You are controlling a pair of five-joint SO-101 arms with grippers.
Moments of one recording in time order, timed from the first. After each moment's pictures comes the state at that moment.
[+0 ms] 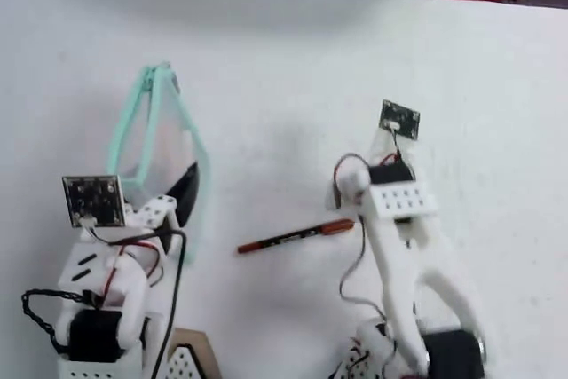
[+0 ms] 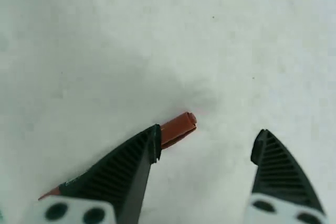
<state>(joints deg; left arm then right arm) -3.4 -104.5 80.4 56.7 4.6 -12.3 -19.1 43.6 63.6 -25.5</state>
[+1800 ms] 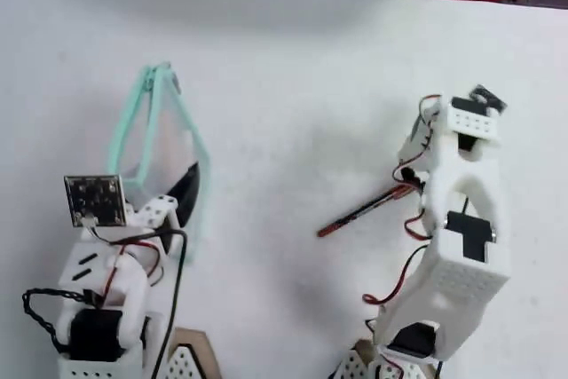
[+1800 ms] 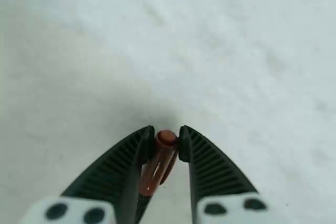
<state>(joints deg) -3.4 -104.5 80.4 56.7 4.4 13.9 21.5 4.6 72.0 -24.7</state>
